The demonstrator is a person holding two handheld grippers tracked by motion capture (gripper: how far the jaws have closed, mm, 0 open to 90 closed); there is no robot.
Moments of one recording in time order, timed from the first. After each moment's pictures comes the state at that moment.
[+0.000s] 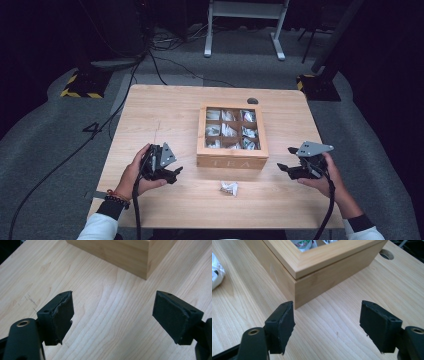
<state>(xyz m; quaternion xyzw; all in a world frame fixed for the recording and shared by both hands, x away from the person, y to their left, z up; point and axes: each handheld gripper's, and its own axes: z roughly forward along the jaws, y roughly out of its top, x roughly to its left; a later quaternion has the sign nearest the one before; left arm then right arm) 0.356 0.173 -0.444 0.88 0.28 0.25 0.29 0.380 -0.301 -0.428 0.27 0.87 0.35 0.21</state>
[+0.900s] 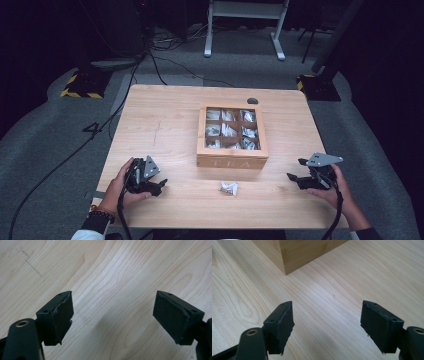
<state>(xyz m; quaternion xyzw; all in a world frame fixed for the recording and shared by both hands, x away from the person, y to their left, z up) 0.332 0.219 -0.480 0.88 0.32 0.22 0.26 0.364 -0.339 -0.463 0.32 0.86 0.34 0.20</state>
